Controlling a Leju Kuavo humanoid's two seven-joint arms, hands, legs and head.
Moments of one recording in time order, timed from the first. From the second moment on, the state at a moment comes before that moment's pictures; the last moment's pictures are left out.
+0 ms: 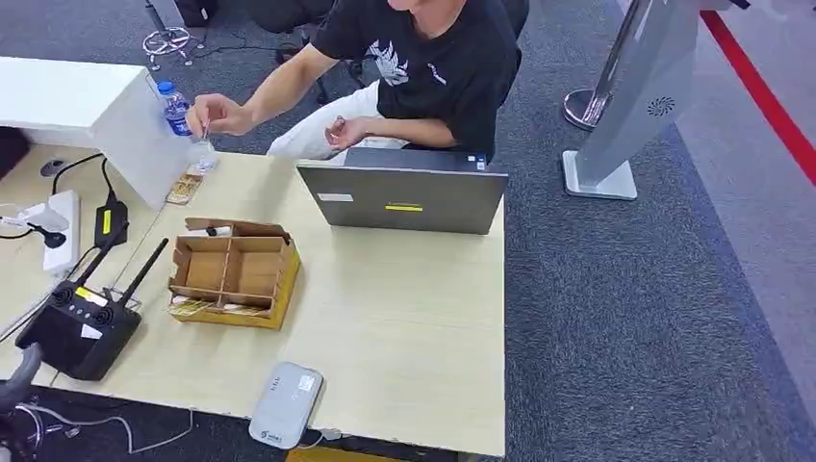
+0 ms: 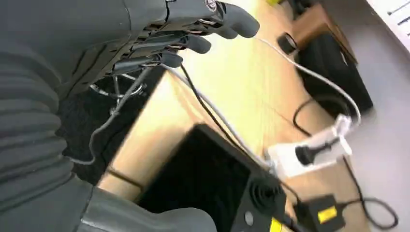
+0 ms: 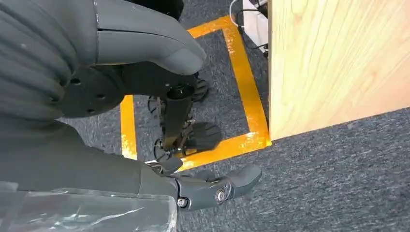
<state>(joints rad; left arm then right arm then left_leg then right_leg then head) -0.13 0.22 0.83 -0.94 -0.17 0.03 -0.52 -0.09 0.04 -0.46 -0.21 0.00 0.12 -0.21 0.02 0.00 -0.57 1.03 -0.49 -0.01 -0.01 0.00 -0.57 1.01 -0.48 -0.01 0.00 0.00</state>
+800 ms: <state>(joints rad) -0.18 0.14 0.35 -1.24 -0.91 0.28 -0.37 -0.10 0.08 -0.55 -0.22 0.07 0.11 -0.19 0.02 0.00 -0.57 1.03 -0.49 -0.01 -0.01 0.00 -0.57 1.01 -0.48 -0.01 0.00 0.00</state>
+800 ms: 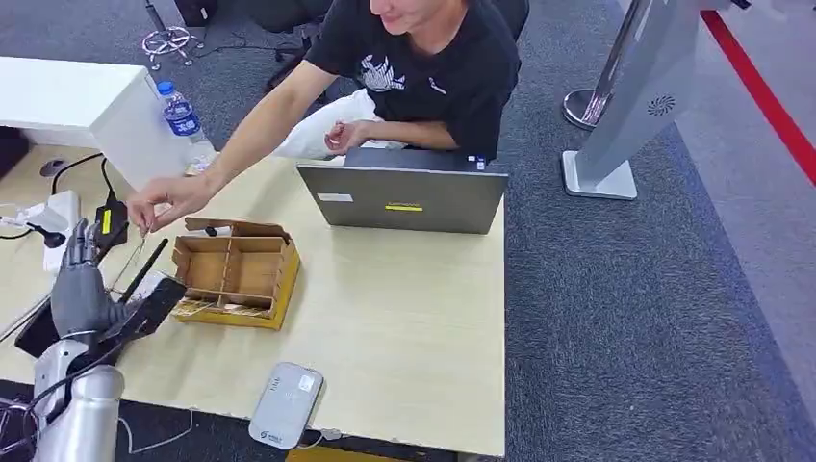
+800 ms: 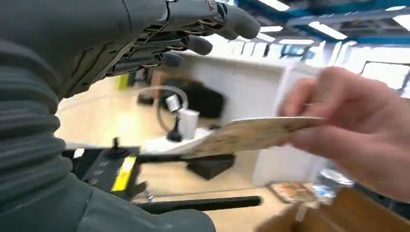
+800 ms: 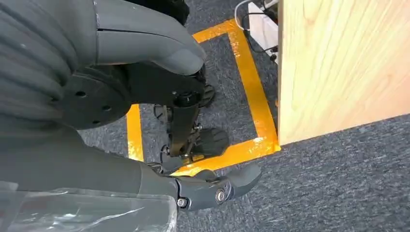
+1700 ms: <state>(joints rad) -0.19 0.05 -0.13 -1.69 -1.39 0.40 -0.27 -0.09 0.11 -0.70 -0.22 0.13 0.10 -0.19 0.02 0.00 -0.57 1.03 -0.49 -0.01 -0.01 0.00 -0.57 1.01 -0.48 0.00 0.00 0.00</state>
